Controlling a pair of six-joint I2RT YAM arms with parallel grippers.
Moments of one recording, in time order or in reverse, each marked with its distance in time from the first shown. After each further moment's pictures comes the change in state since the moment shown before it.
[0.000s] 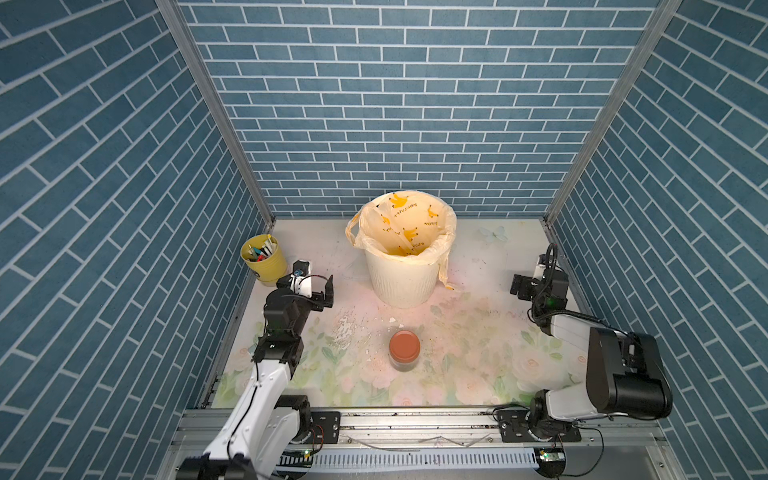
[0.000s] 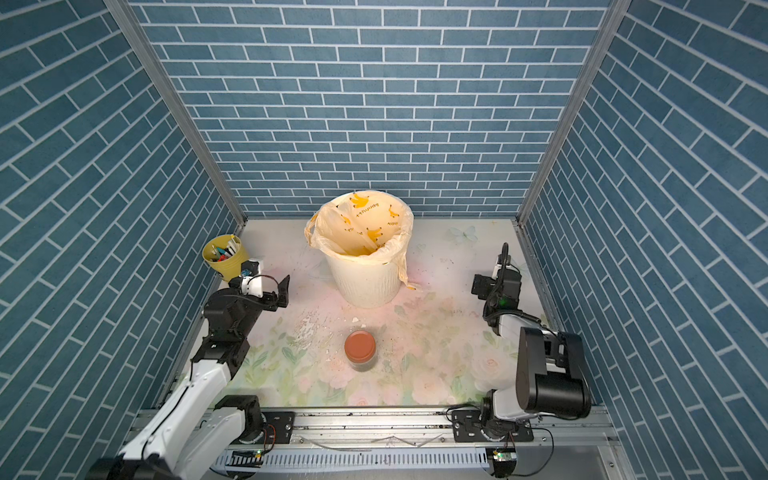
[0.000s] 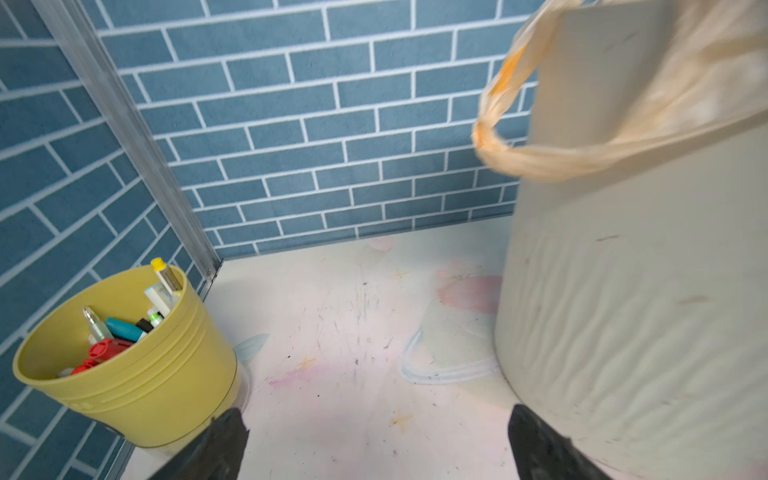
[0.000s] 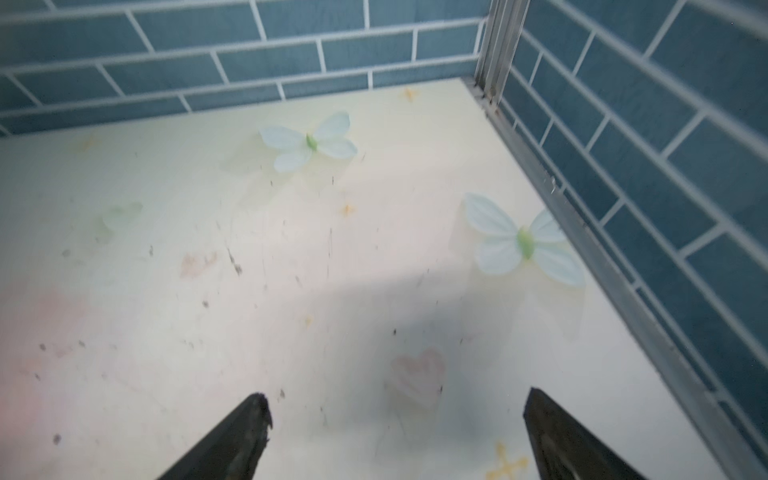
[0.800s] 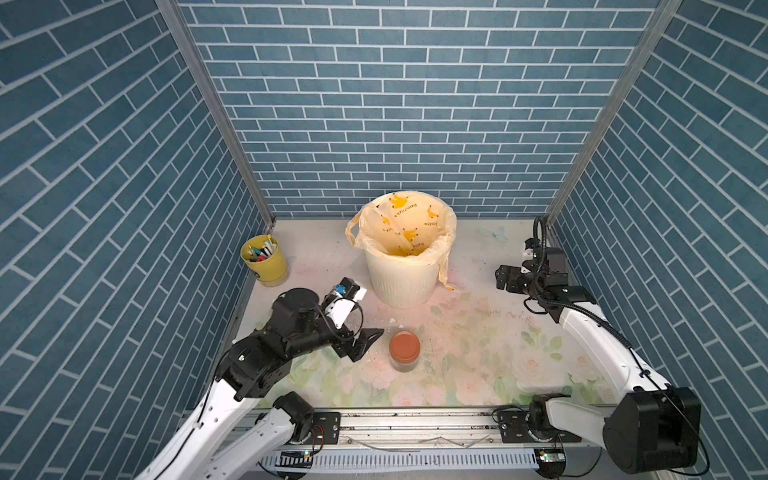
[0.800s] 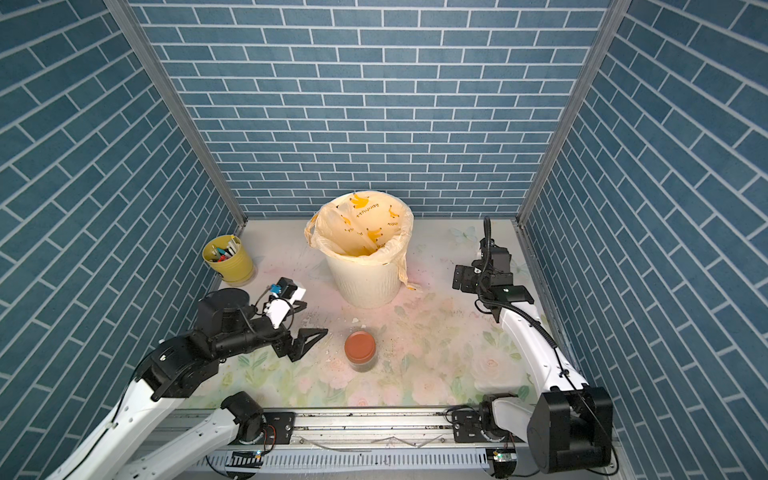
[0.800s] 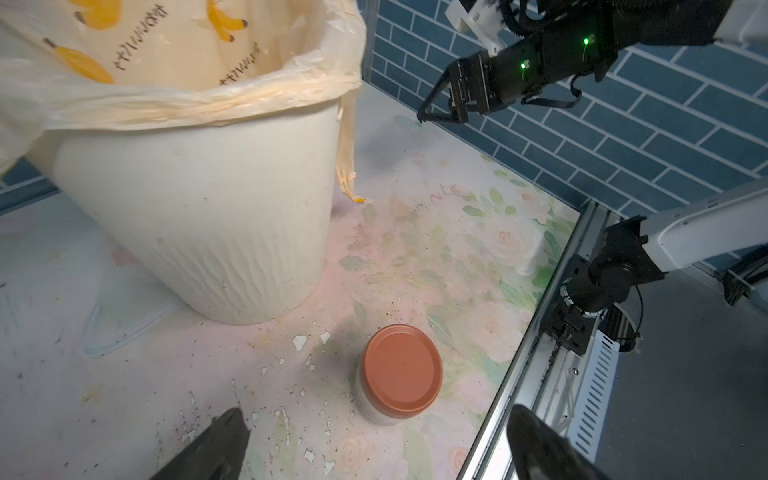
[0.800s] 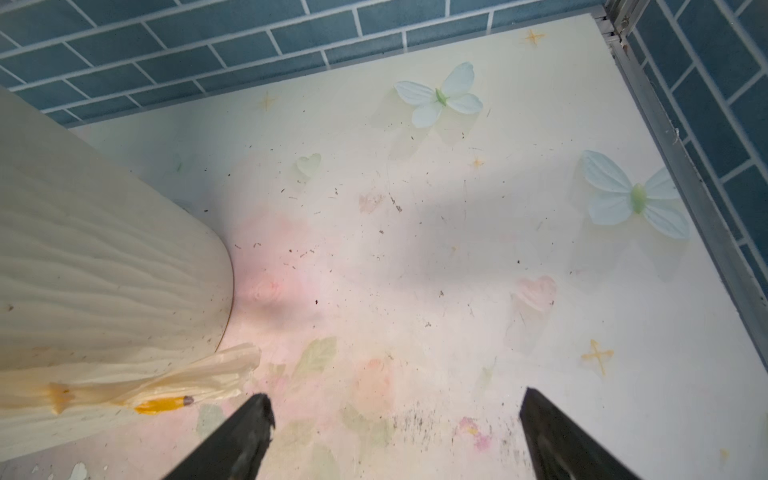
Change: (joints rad) left arm -0.690 -0.013 0.536 -0.919 0.074 -0.113; right arm 0.222 -0.234 0.273 -0.764 -0.063 0.152
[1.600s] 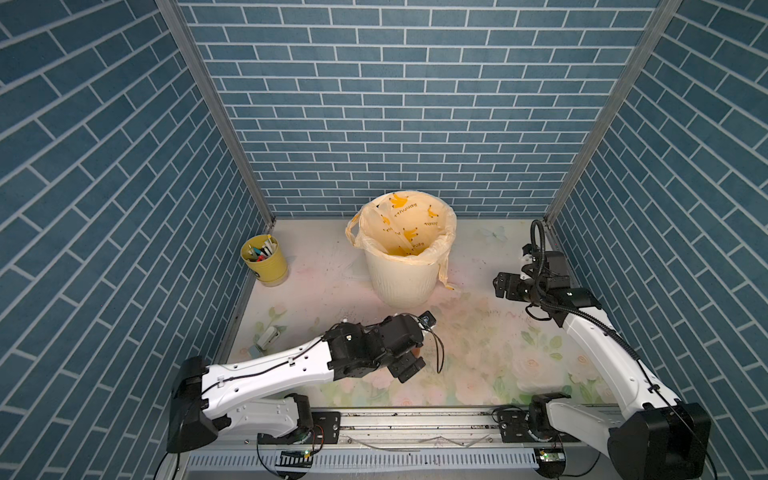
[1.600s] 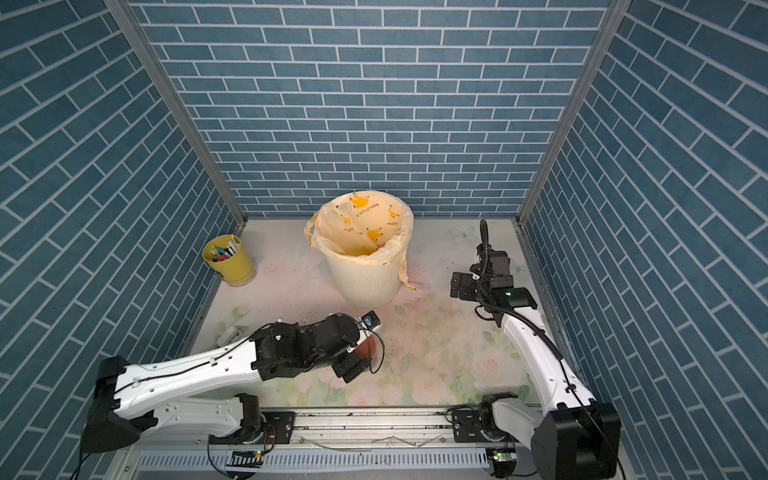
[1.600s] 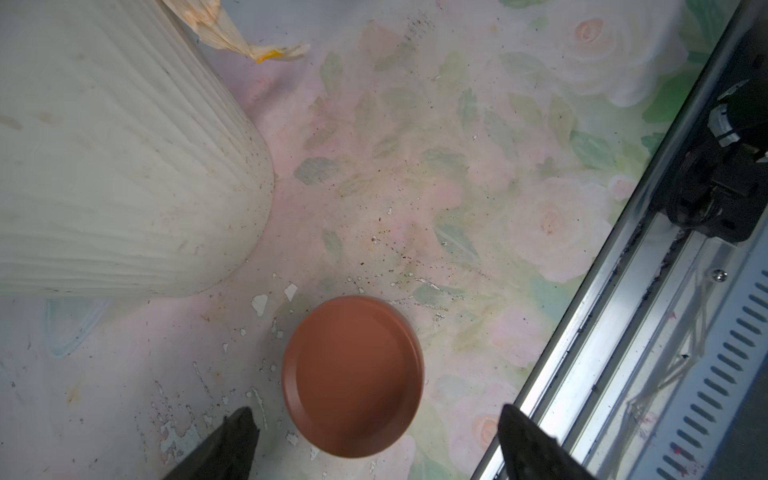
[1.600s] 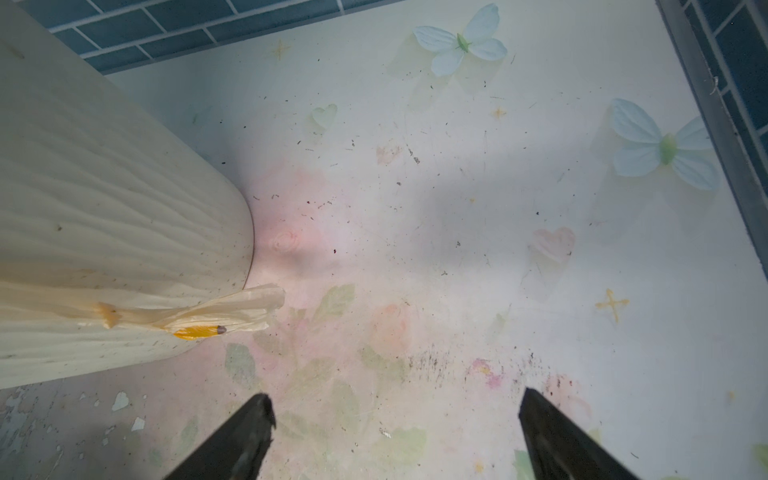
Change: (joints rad) left arm -0.517 0.472 0.034 0.038 -0.468 -0.148; right arm 0.036 -0.047 0.016 -0.138 -0.037 0.024
